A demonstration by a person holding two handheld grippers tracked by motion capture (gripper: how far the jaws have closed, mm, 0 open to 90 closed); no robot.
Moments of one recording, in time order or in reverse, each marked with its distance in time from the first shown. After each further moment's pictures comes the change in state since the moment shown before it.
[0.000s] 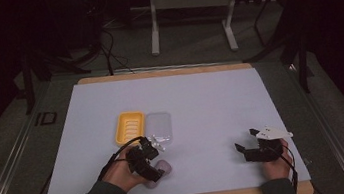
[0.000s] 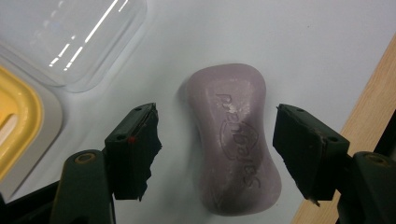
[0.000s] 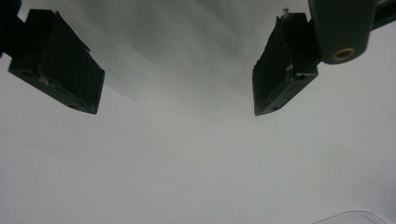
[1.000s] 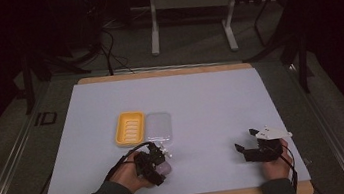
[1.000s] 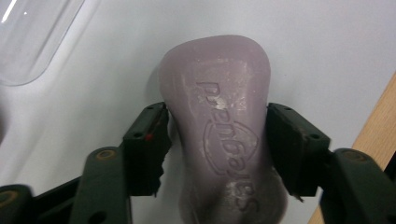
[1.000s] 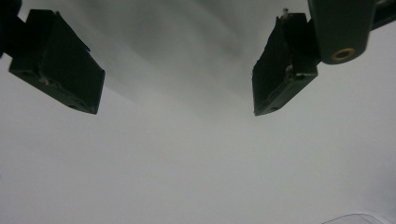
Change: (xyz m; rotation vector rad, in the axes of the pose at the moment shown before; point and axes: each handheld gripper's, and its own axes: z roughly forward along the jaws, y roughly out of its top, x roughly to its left) left arm -0.005 0.003 0.030 0.127 -0.009 0.066; right arm 0.001 0.000 0.001 0.008 0.002 -0.004
